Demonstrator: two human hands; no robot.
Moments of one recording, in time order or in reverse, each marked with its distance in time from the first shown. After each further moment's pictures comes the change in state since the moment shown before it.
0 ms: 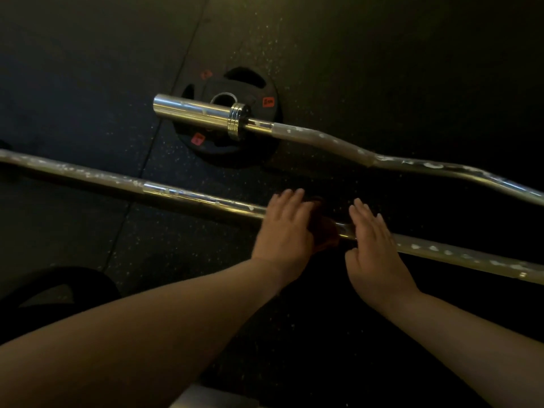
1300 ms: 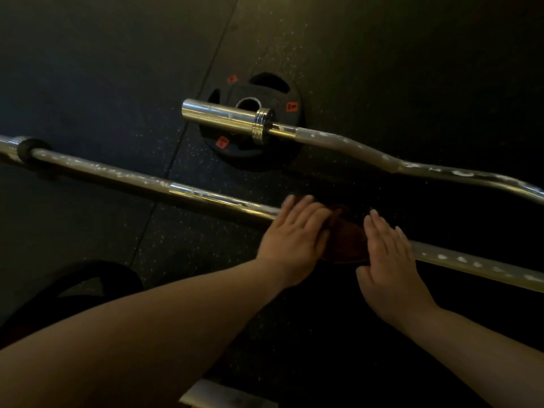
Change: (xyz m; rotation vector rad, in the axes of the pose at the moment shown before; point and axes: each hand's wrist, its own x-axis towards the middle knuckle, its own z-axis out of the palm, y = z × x) left_hand -0.008 -0.036 0.007 0.060 0.056 0.154; right_hand -0.002 -0.004 0.010 -0.161 -0.059 -0.025
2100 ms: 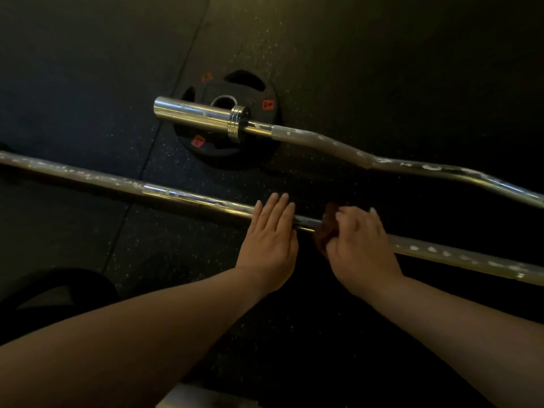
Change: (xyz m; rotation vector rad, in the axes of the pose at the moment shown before) left_hand -0.012 0.002 0.008 -0.038 -0.032 -0.116; right_hand 0.028 -0.006 -0.004 -0.162 0.121 0.025
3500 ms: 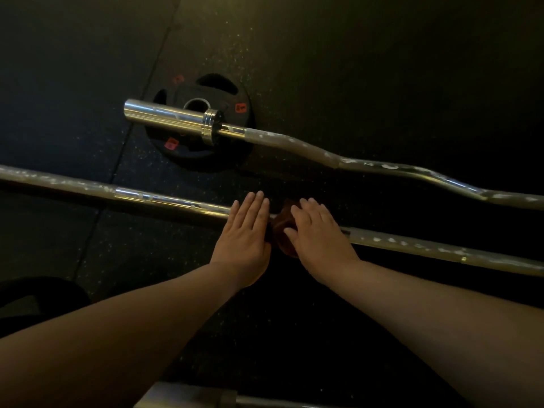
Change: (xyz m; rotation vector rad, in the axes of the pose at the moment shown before) left_hand 0.001 -0.004 -0.011 0.111 -0.192 0.019; right_hand 0.006 -0.017 -0.001 -0.147 -0.060 -0.059
